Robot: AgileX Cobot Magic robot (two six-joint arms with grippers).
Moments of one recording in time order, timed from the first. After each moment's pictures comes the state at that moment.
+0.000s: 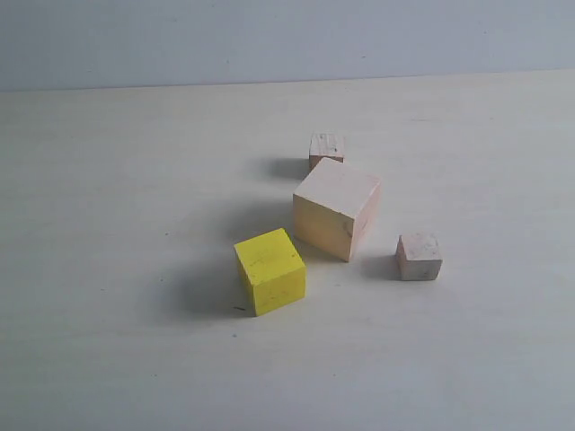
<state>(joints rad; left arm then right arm) 0.07 0.00 0.00 0.03 0.37 -0.07 0.03 0.01 0.00 -0.05 -0.07 0.06</state>
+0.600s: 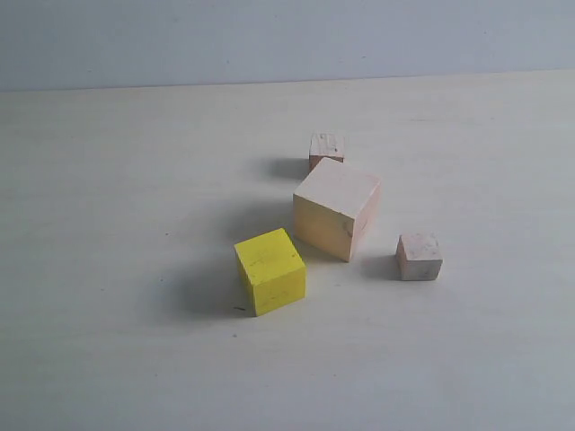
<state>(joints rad) 0.07 0.00 0.00 0.03 0.37 -0.07 0.03 0.16 -0.38 -0.05 0.13 0.15</state>
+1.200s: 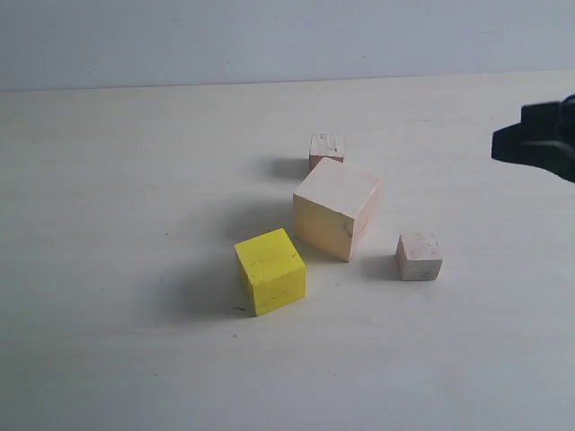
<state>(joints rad) 0.07 0.00 0.00 0.03 0.37 -0.07 0.16 0.94 -0.63 0.75 0.59 -0.41</state>
